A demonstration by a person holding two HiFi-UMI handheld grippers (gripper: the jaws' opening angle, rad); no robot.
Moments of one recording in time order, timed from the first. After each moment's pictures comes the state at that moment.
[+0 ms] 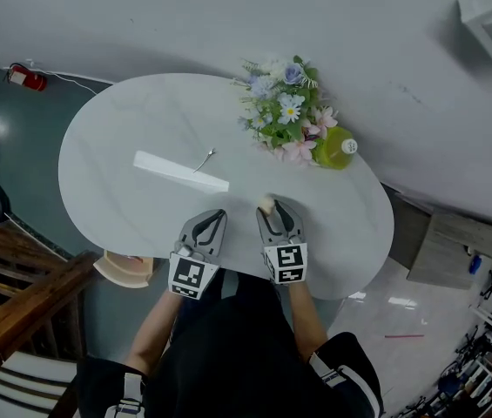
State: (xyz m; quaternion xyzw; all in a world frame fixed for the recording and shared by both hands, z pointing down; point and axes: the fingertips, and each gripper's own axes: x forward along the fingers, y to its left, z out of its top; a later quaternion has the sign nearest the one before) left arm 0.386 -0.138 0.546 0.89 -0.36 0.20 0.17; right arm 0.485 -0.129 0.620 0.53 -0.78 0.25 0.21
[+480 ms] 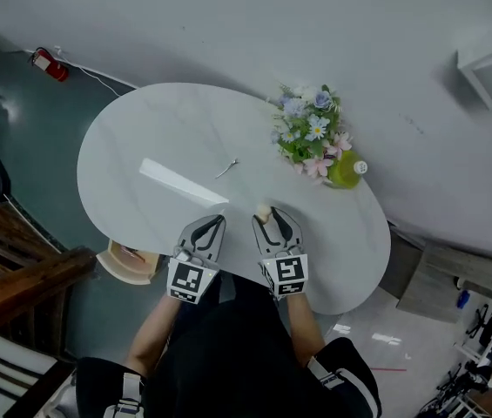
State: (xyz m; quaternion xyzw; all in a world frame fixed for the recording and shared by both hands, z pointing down) left arm 0.334 -0.130 0.499 0.88 -0.42 0.17 0.14; right arm 0.425 -0.139 0.536 0.48 -0.84 0.18 0.17
